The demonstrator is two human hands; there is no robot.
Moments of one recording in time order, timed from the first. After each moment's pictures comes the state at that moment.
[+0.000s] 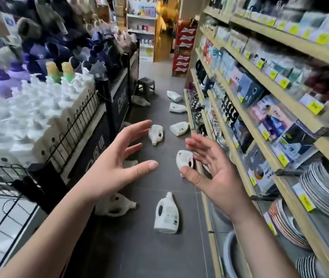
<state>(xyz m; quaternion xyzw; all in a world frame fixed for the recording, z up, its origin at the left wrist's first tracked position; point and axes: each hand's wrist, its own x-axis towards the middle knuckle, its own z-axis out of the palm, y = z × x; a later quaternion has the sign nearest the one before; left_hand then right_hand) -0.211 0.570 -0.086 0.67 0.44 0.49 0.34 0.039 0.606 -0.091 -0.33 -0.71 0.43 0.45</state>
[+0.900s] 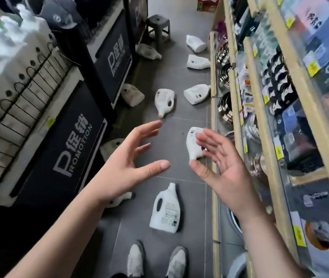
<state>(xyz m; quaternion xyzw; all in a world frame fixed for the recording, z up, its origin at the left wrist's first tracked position) -0.157 0.922 -0.243 0.57 0.54 0.45 0.43 0.079 0.980 -0.258 -0.40 -0.63 0.53 0.40</state>
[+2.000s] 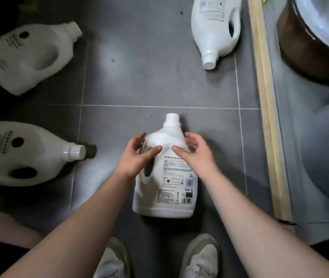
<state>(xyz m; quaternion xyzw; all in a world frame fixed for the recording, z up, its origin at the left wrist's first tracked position) -0.133 0.951 -1.038 0.26 0.70 0.32 0.59 0.064 0.994 -1.044 -0.68 -0.46 0.54 0.19</state>
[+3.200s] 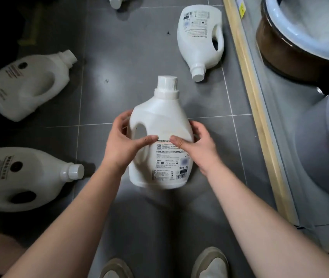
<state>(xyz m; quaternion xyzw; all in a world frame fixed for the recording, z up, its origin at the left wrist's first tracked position) -0.150 1.007 -1.001 0.37 0.68 0.42 0.48 0.068 1.035 -1.033 -0.63 -0.41 0.58 0.32</state>
